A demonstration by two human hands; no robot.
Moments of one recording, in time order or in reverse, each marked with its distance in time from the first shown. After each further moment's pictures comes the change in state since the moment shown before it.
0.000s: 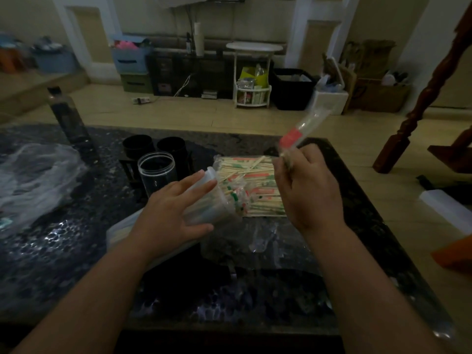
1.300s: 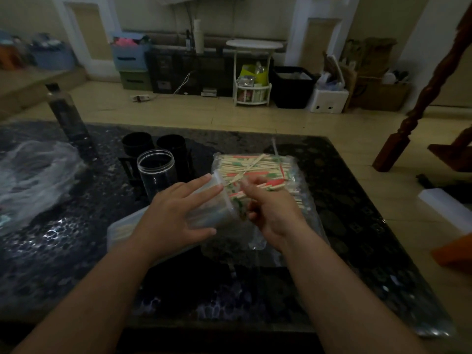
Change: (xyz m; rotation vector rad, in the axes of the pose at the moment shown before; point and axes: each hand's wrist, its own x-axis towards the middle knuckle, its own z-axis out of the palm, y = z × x) left_hand -0.002 -0.001 0.007 0.010 -0.029 0.067; right_hand -0.015 -0.030 0.044 1.380 -0.384 1.042
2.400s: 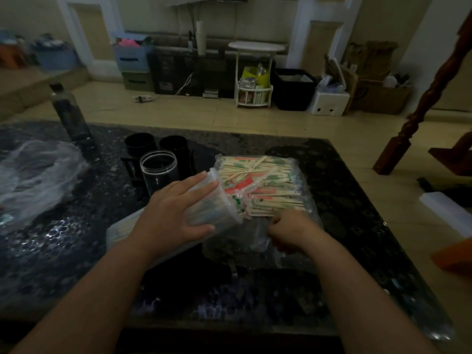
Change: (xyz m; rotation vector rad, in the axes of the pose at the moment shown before) left_hand -0.001 0.001 -0.008 -0.023 0.059 -0.044; right_hand 0.020 0.007 -0.055 -1.341 -0.015 0.145
